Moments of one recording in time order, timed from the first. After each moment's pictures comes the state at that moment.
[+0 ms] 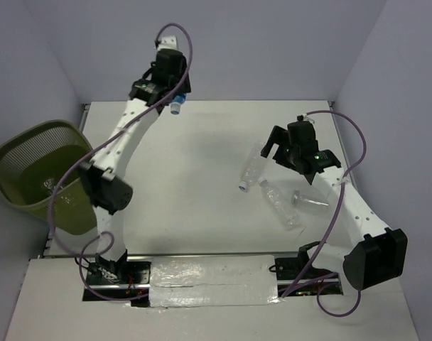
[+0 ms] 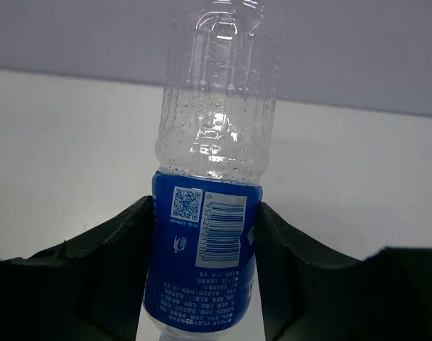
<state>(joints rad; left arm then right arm) -0.41 2.09 2.28 -0.71 -0.42 -0.34 0.27 1.20 1.05 -0.57 0.11 0.62</state>
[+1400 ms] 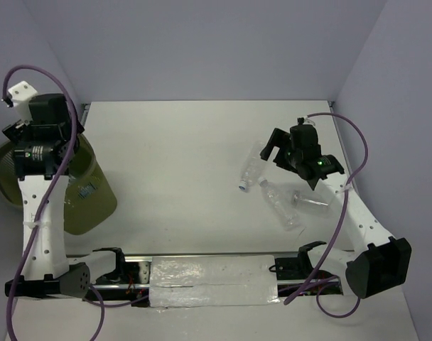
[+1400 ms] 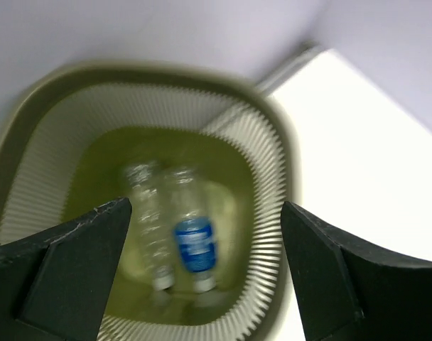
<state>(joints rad) 0.06 1.15 1.63 -1.03 -0.75 -0.42 0.28 1.13 1.01 -0.55 0.07 0.61</state>
